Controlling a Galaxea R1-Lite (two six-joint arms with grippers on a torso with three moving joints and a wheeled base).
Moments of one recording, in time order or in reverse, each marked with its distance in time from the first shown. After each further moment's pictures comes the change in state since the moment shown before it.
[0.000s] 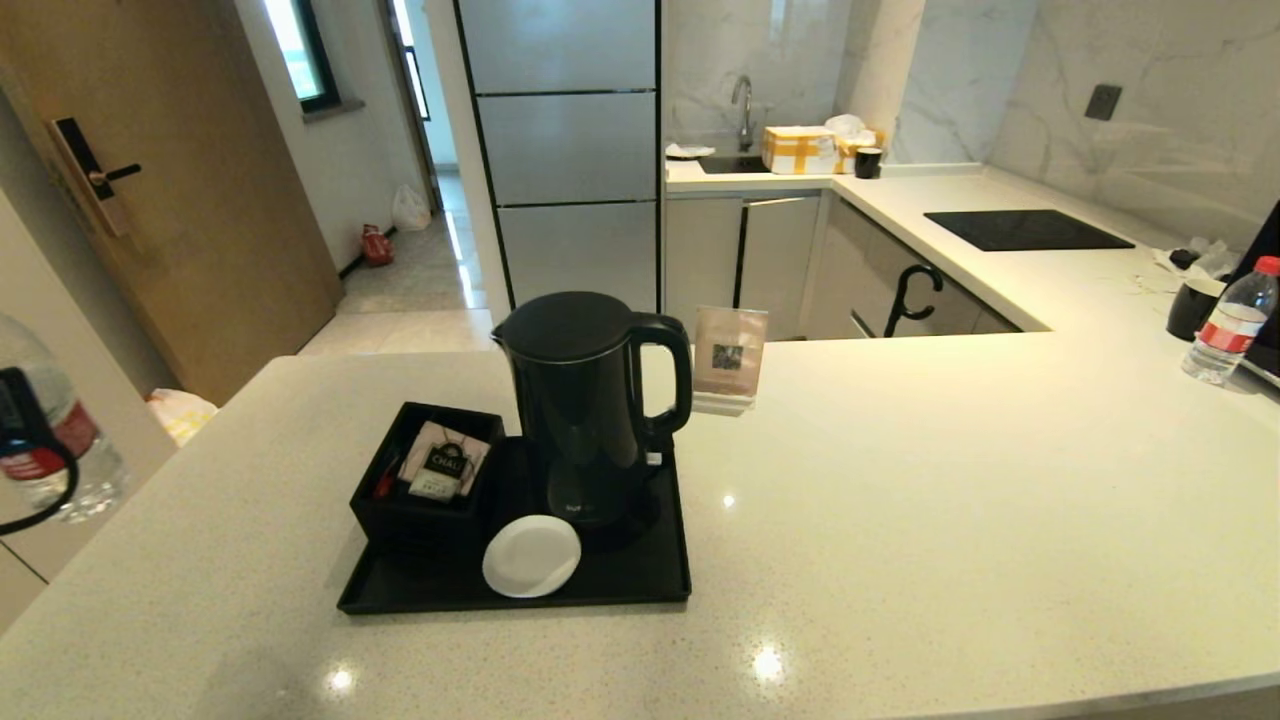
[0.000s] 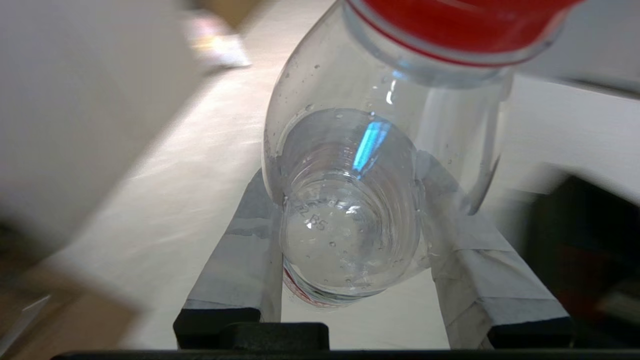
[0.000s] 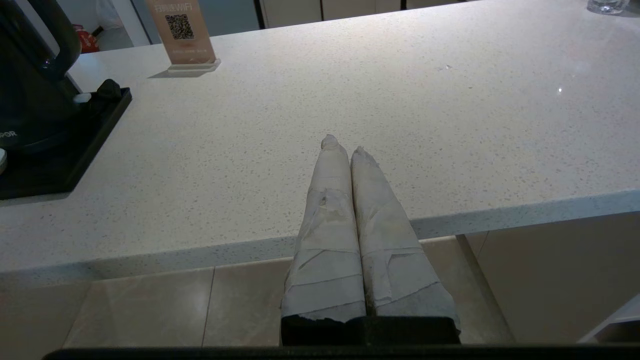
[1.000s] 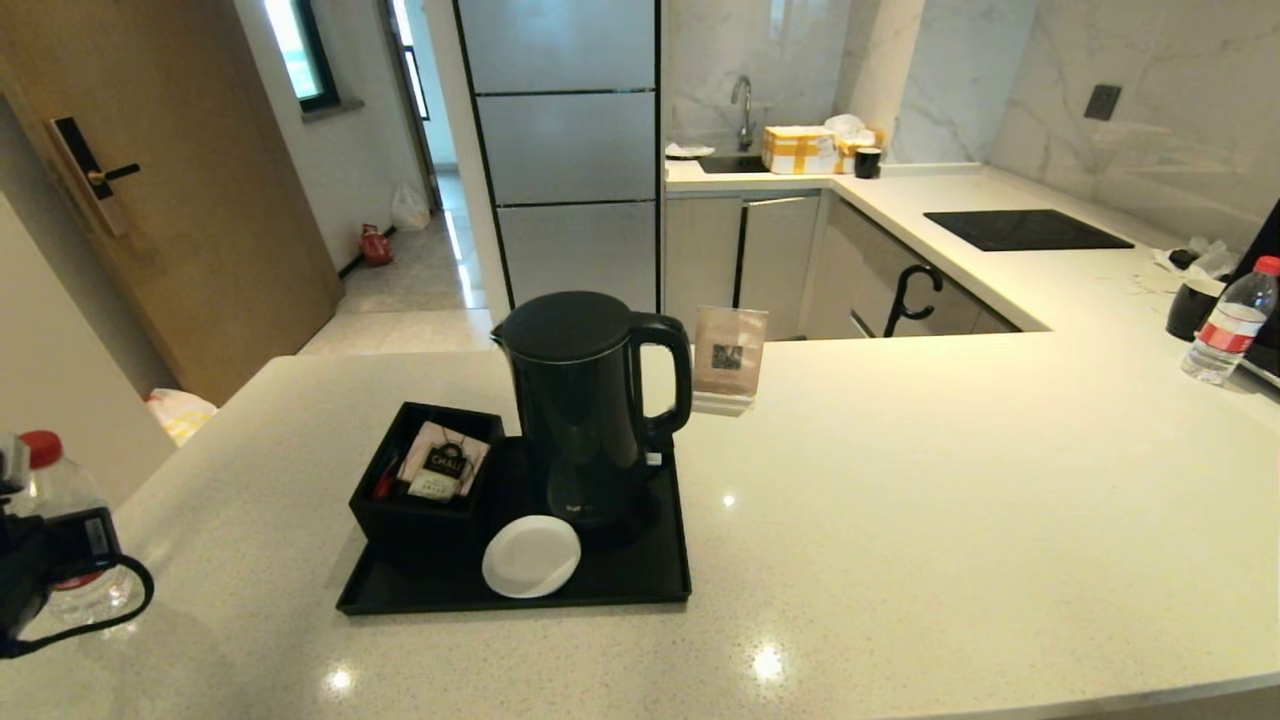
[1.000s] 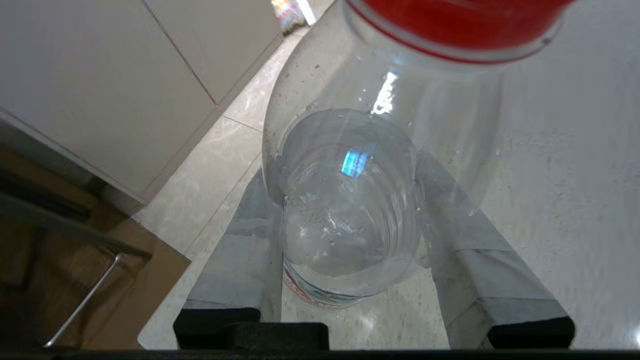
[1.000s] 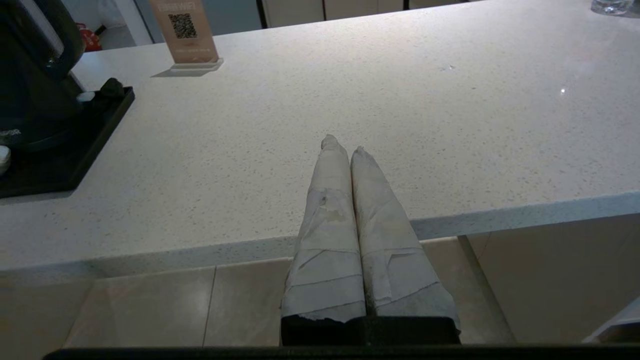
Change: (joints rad) left arm 0.064 0.520 0.332 -0.798 0.125 0.136; right arm 0.000 0.000 0.000 0.000 0.000 0.000
